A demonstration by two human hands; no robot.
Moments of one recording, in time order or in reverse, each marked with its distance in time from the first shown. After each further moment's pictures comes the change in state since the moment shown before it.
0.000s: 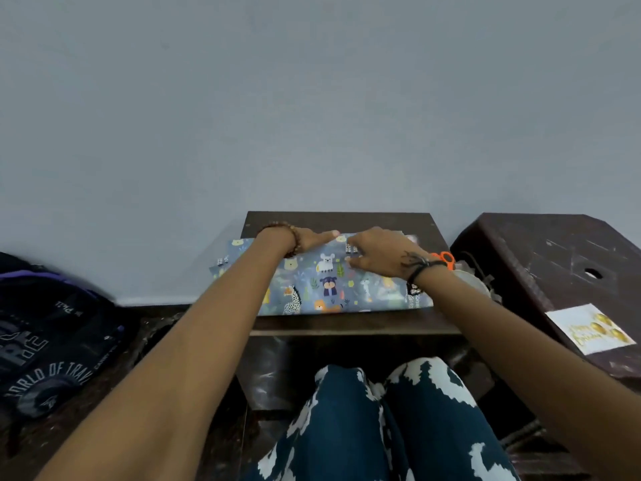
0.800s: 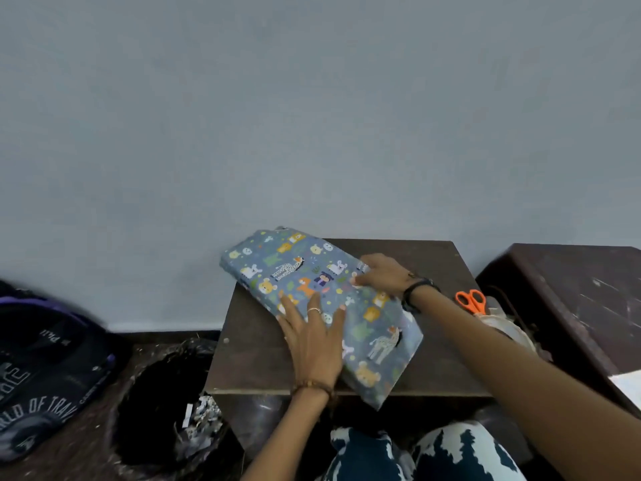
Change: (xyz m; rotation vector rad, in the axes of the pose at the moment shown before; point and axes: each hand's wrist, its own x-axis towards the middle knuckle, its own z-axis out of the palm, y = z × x) left_hand 0.039 -0.022 0.118 -0.700 0.617 0.046; right_hand 0.087 0.044 0.050 0.677 -0.057 0.314
